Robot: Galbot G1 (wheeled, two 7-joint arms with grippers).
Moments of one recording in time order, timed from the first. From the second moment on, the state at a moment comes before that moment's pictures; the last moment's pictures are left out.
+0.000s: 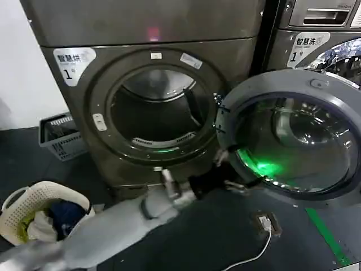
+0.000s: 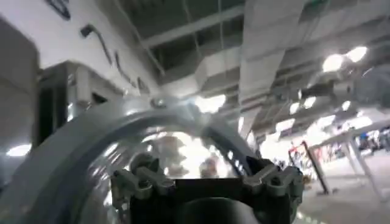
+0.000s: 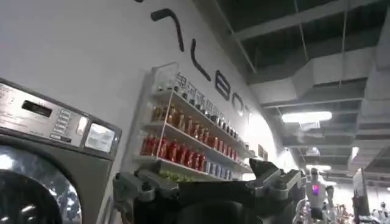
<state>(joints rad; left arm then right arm) 0.36 -0.85 0.65 -1.79 -0.64 -0.34 0.19 -1.61 1.10 2.04 2.04 0.68 -0.21 -0.09</state>
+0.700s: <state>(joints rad) 0.69 -0.16 0.39 -1.84 -0.53 0.20 0.26 -1.58 1.08 2.13 2.05 0.51 -0.18 -0.04</state>
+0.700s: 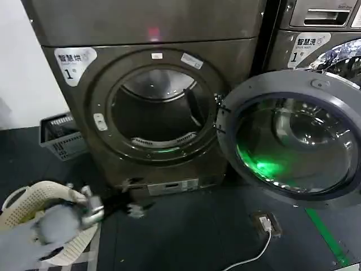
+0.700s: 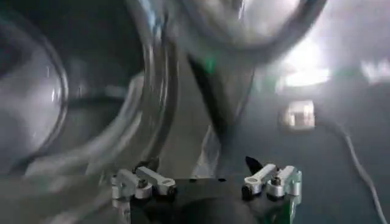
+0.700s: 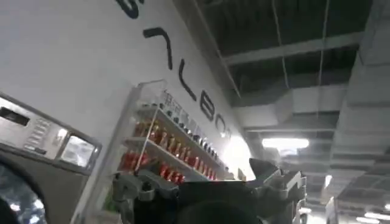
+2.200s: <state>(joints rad) 0.75 0.20 0.31 -1.80 -0.55 0.35 0.41 -1.60 1.06 2.25 2.05 0.46 -0.15 -0.06</state>
